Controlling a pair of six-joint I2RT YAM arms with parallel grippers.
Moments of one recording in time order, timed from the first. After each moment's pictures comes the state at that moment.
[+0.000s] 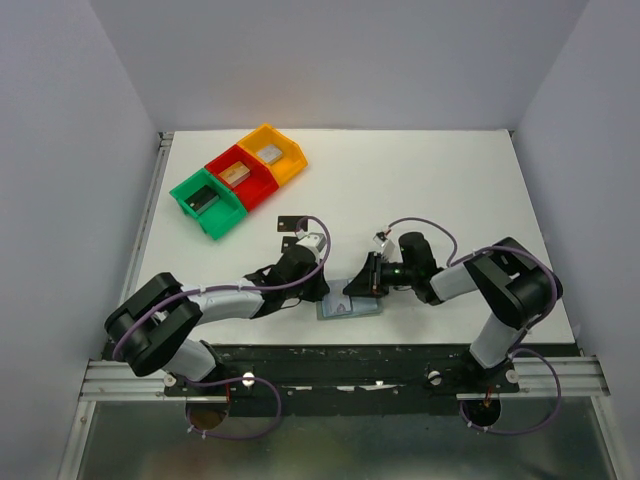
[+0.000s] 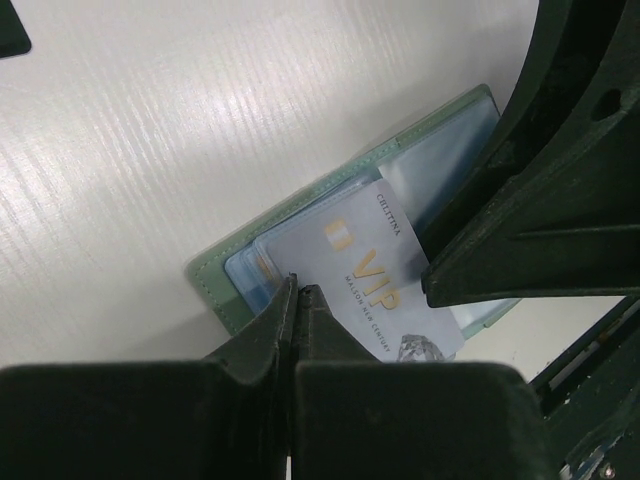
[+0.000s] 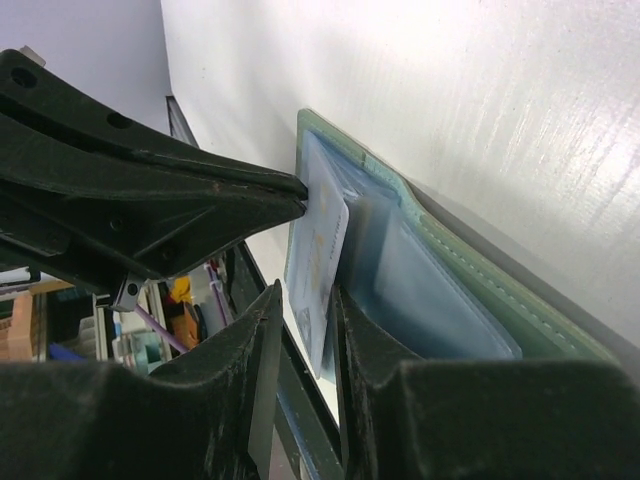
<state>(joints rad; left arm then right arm) -0.84 1.44 0.53 0.21 0.03 -0.60 0.52 1.72 0.45 0.68 -0.77 0.89</state>
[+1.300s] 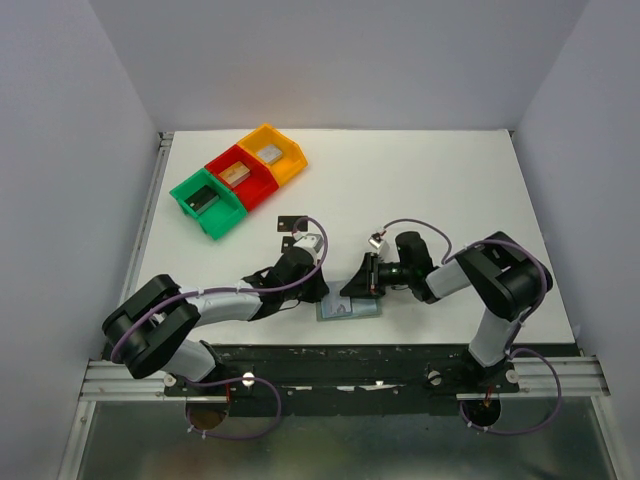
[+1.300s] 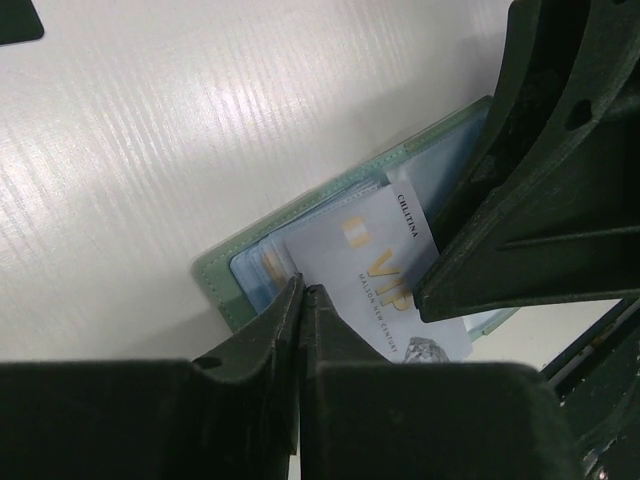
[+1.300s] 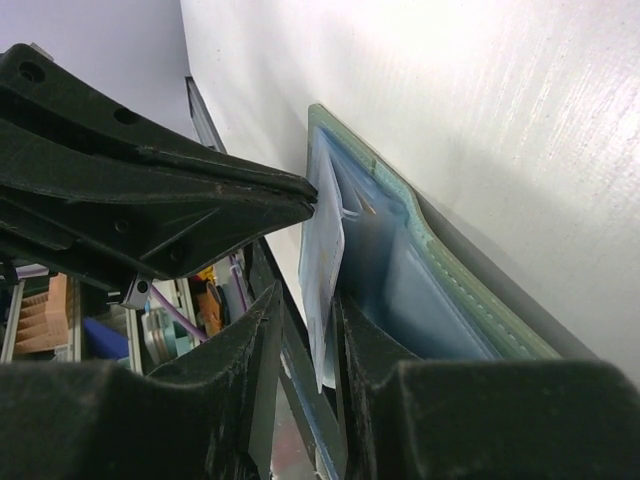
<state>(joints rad) -0.84 1.42 0.50 0.24 0.01 -0.62 0.52 1.80 0.47 0.75 -0.85 0.94</state>
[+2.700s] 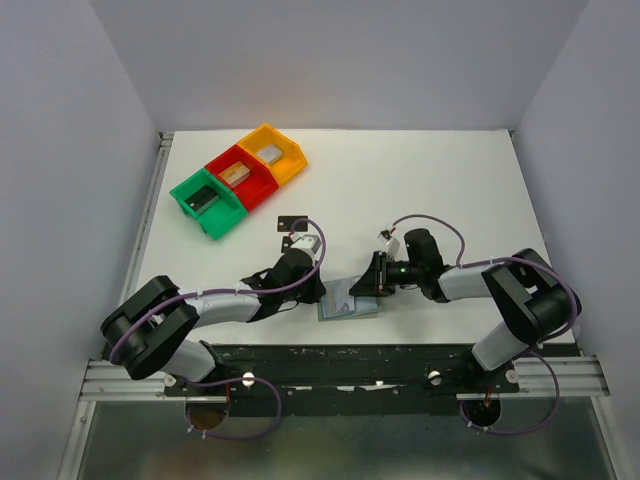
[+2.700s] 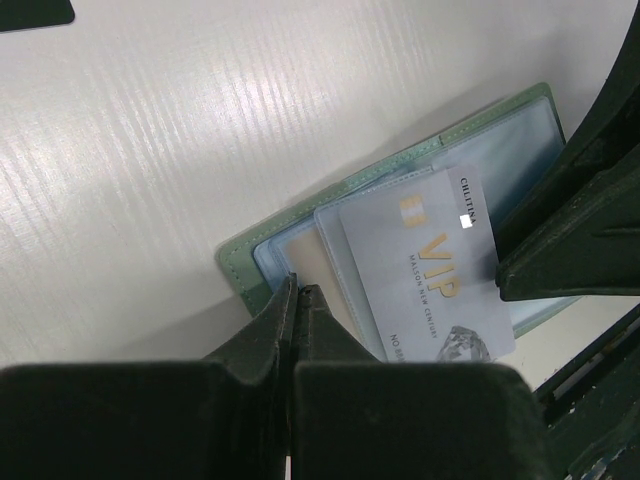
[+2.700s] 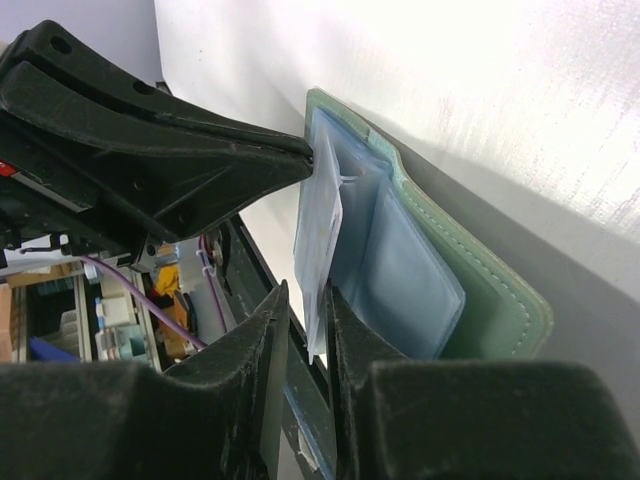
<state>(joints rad) -0.84 1.41 0.49 0.23 -0.02 -0.64 0.48 1.60 0.45 0.50 -0.80 0.81</state>
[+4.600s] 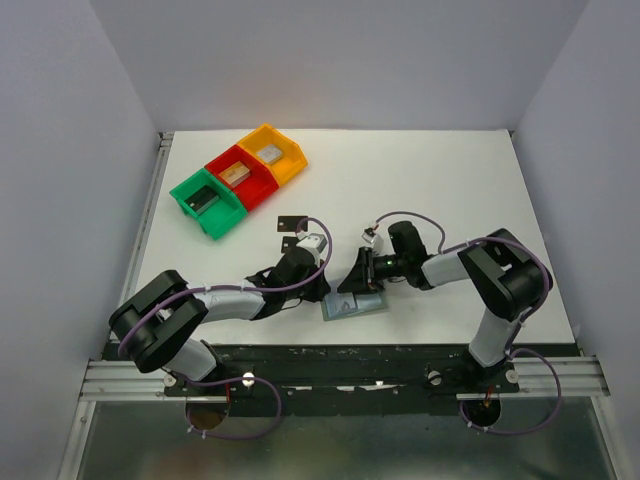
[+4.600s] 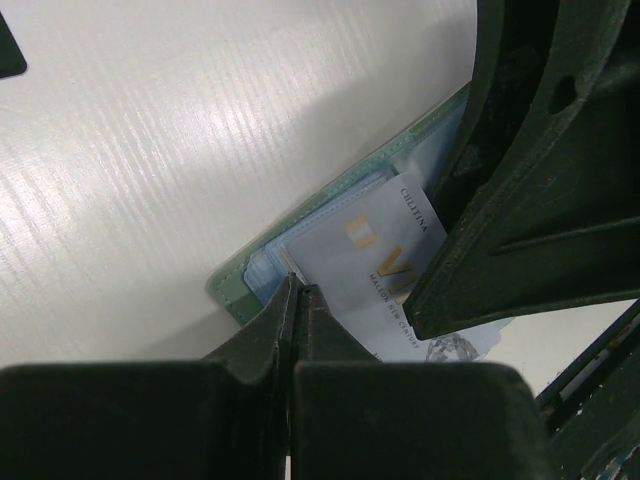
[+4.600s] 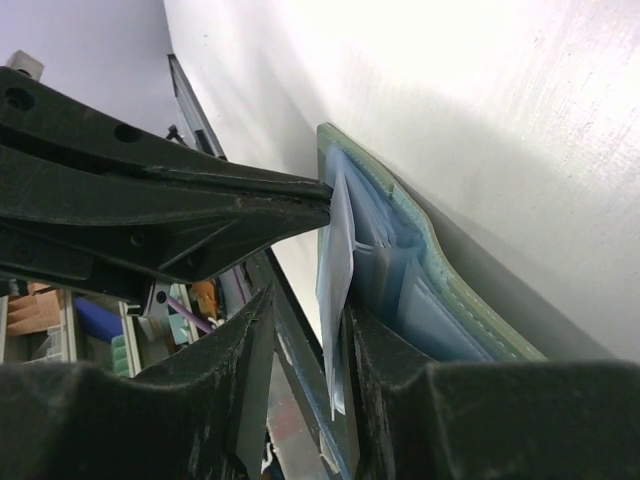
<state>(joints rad) -0.84 1.47 0.50 0.31 0.03 -0.59 0.52 1.79 0.60 0.51 -0.89 0.86</state>
